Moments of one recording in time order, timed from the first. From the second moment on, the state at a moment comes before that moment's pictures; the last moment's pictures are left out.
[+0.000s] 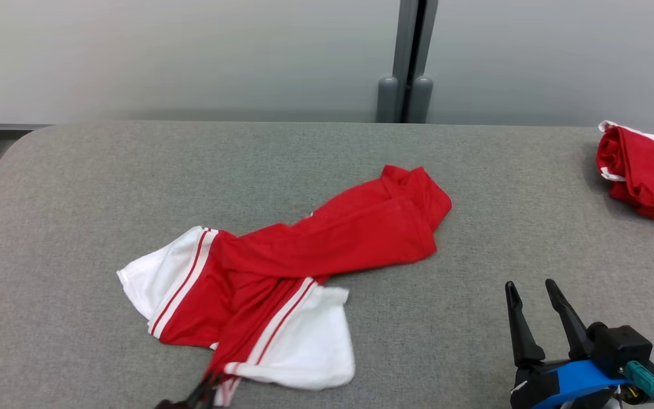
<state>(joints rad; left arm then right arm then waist) -0.01 0.31 -0.51 0.46 -0.21 -0.05 -0.26 -0.06 -0.05 0.00 0.30 0.18 0.13 -0.26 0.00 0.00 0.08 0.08</state>
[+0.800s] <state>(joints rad) 0.09 0.39 -0.29 0.11 -0.29 0.05 -0.26 -0.05 -0.05 -0.02 0.32 0.18 0.13 -0.26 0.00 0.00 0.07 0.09</state>
